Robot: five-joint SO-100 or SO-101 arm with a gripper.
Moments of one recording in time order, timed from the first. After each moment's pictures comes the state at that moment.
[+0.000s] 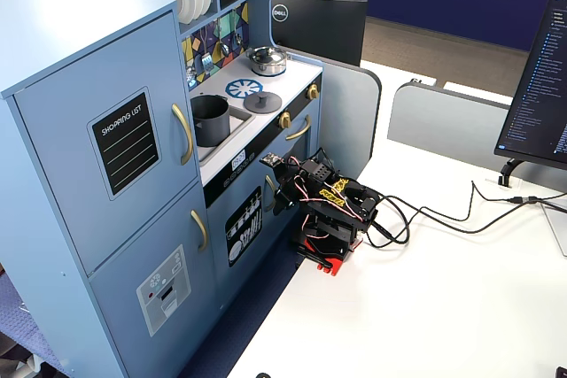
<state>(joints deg) 2.5 182.6 172.0 77.6 -87.3</state>
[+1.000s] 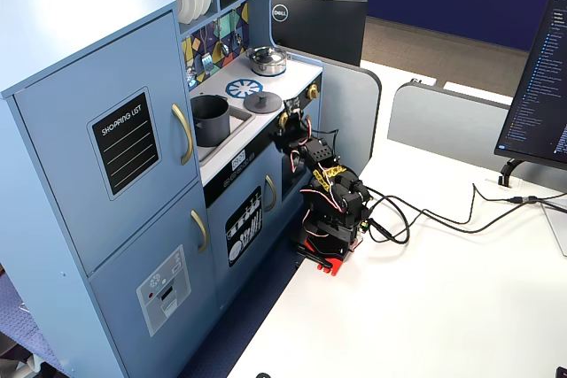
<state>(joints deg) 29.8 166.5 153.7 20.8 -89.5</state>
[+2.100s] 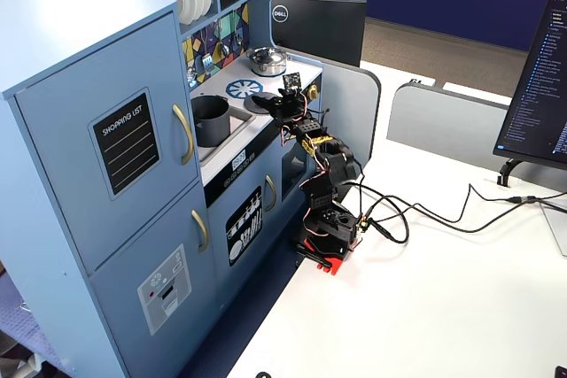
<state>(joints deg) 37.0 128.6 135.1 -13.1 -92.5</state>
